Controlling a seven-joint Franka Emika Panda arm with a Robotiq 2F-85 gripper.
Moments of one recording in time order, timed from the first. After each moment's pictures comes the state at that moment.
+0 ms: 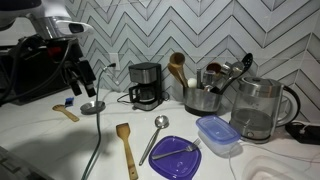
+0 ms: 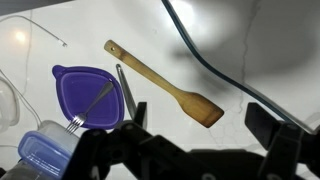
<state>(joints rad) -0.04 -0.51 0.09 -2.27 -0.15 1.86 0.08</state>
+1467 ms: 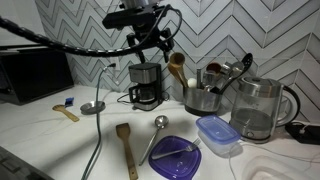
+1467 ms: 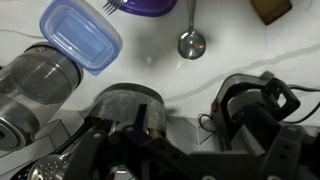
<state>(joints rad) -0.07 -0.04 -0.21 -1.66 0.07 1.97 -0.49</state>
